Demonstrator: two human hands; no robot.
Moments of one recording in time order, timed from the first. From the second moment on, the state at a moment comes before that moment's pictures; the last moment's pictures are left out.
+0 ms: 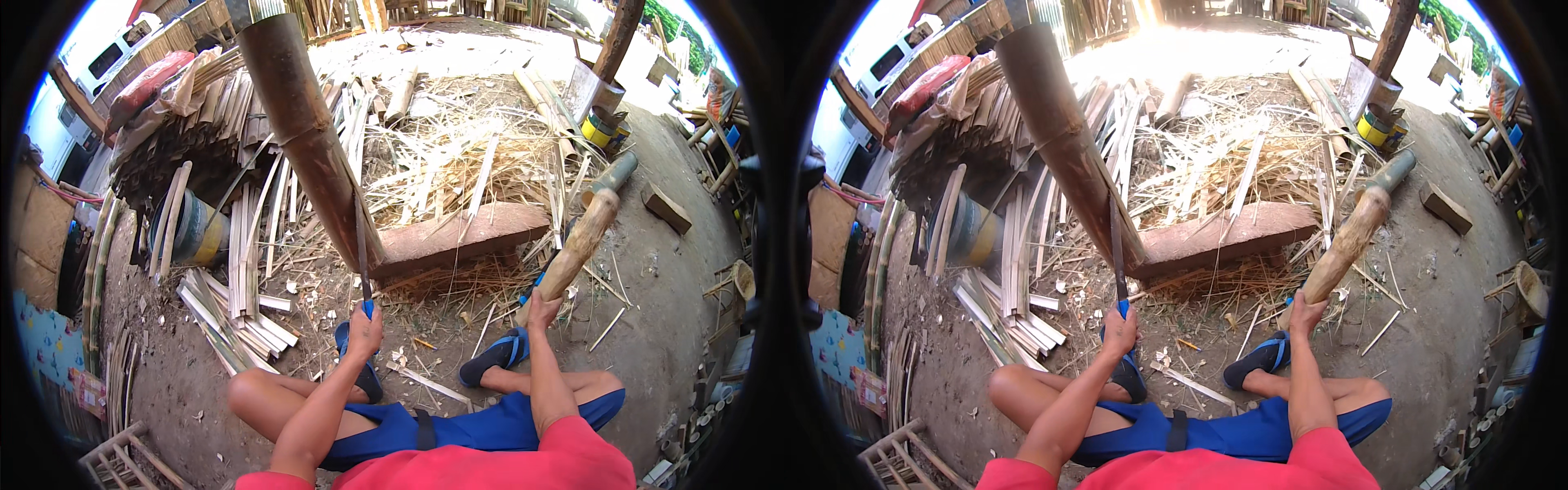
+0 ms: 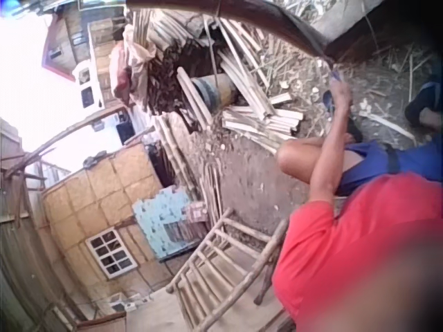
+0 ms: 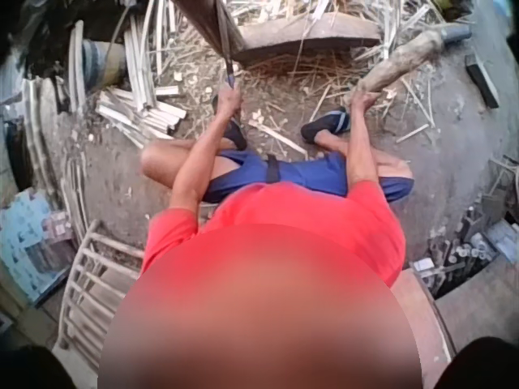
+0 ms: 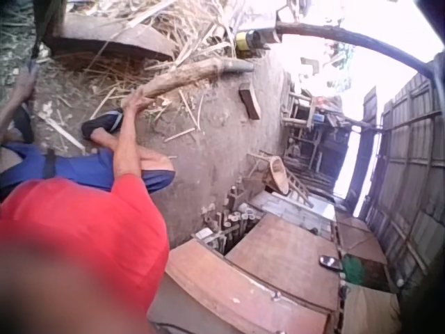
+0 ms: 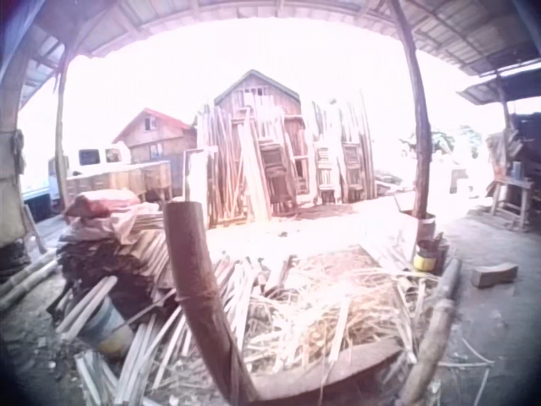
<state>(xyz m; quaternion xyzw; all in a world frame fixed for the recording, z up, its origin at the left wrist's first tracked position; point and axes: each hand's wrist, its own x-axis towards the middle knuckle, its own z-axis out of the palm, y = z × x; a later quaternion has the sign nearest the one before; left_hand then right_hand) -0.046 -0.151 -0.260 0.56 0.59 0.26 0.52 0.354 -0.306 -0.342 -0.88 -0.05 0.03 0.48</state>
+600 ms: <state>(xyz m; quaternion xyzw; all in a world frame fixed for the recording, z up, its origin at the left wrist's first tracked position) -0.049 -0.134 -0.279 0.75 0.57 0.10 0.32 0.239 -0.211 -0.176 -0.70 -0.61 0.23 0.29</state>
